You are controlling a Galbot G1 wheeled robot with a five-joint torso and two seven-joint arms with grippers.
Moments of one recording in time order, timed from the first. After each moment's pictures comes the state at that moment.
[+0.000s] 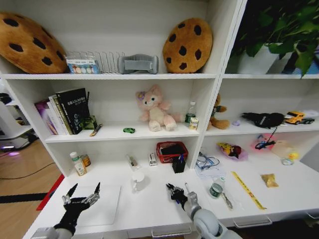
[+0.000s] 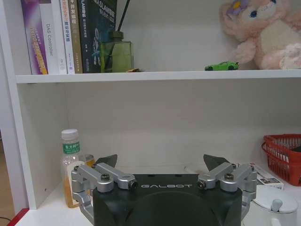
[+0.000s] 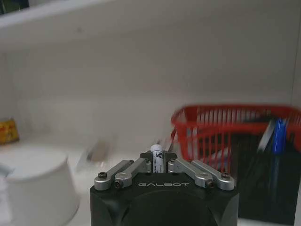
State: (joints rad) left arm 1.99 -1.39 -0.87 -2.41 -0.35 0.12 0.04; right arm -1.26 0.99 0.03 1.83 0.56 -0.15 0.10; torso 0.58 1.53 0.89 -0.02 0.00
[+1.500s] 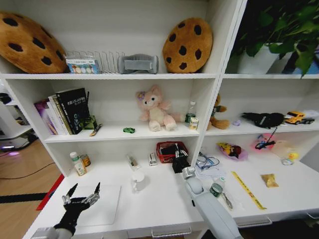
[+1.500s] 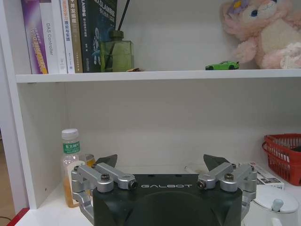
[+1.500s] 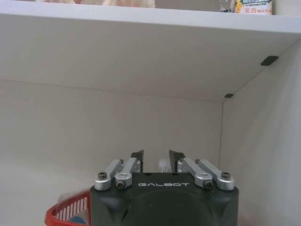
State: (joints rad) left arm 1.99 -1.39 -0.87 -2.41 -0.35 0.12 0.04; right arm -0.86 1.23 0.13 1.31 0.23 0.39 0.14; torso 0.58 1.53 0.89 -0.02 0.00
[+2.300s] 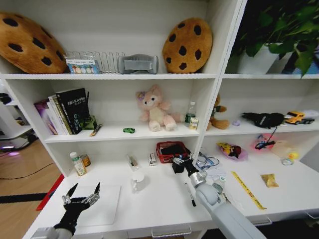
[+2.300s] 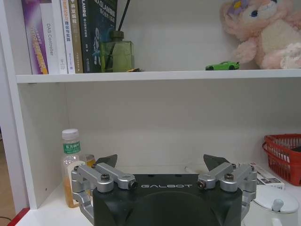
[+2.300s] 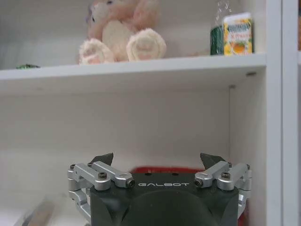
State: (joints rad) left arm 1.99 -1.39 -0.87 -2.41 -0.35 0.12 0.04; right arm -1.09 0.98 0.11 1.75 0.48 0.22 0.15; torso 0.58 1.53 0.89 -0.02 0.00
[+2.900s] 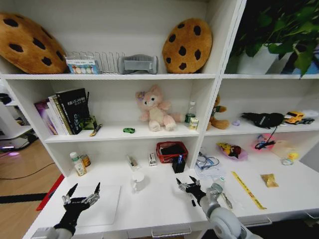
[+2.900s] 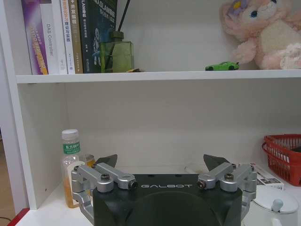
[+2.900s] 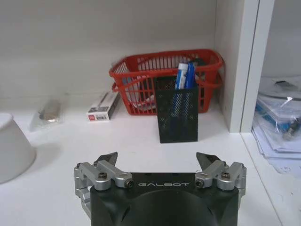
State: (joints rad) left arm 1.99 -1.39 -0.87 -2.41 -0.35 0.12 0.04; right arm -1.41 0.85 0.23 2.01 0.78 -0.28 0.26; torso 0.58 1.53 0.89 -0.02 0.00
